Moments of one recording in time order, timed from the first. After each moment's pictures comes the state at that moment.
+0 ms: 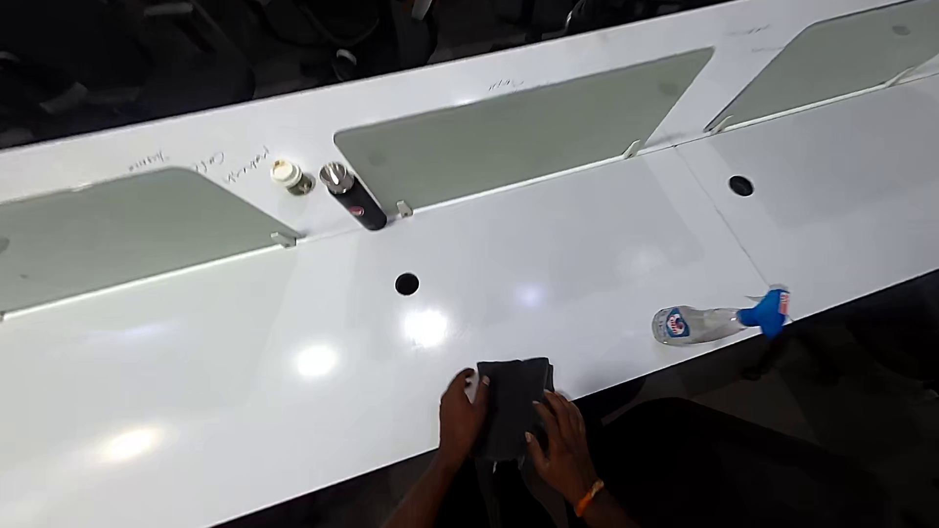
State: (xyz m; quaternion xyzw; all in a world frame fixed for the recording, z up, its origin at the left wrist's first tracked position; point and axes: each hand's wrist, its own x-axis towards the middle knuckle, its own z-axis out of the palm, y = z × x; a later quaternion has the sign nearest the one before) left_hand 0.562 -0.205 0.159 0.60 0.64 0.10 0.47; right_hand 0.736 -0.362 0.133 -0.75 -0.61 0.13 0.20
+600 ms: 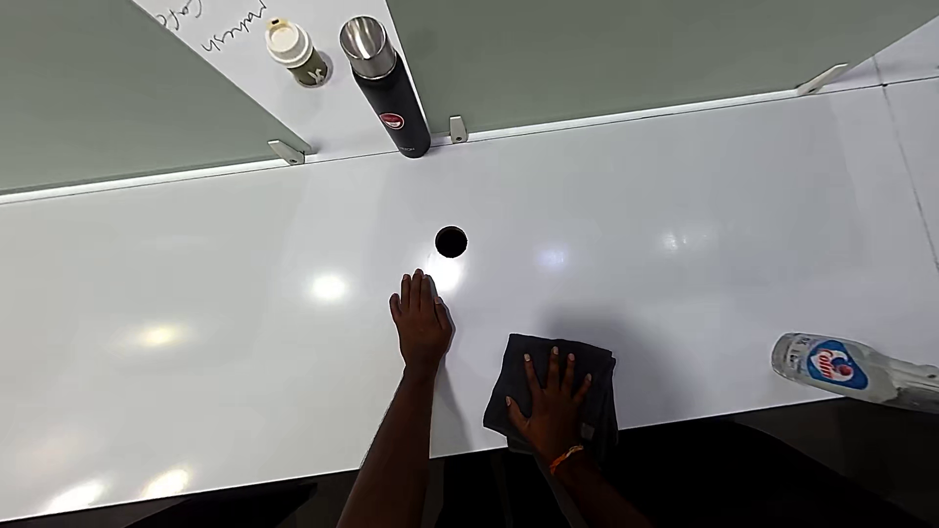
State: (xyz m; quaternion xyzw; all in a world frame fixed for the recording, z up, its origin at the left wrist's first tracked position) left_hand 0.446 -0.056 0.006 0.74 0.66 0.13 0.10; right_hand 0.646 -0.249 0.034 -0.77 -0.63 0.09 -0.01
